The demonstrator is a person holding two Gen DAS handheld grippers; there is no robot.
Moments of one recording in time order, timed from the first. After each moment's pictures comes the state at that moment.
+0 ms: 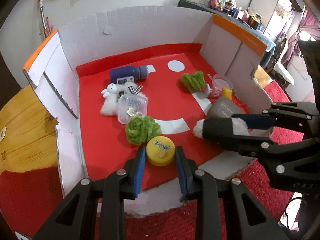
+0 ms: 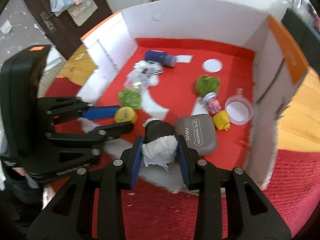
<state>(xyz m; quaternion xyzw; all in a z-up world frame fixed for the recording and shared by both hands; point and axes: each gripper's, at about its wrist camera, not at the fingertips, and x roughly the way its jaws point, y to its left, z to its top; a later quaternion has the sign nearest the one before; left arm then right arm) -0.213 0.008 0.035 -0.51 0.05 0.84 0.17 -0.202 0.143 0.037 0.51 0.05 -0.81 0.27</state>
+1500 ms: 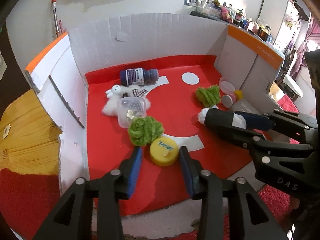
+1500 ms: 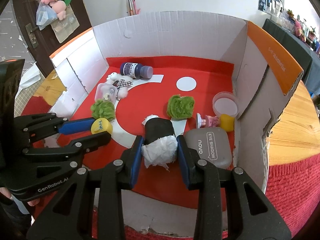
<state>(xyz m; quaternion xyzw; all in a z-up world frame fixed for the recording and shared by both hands) -0.224 0.005 0.029 -0.47 0.03 0.87 0.13 -0.196 0.158 0.022 0.45 0.04 -0.86 0.22</state>
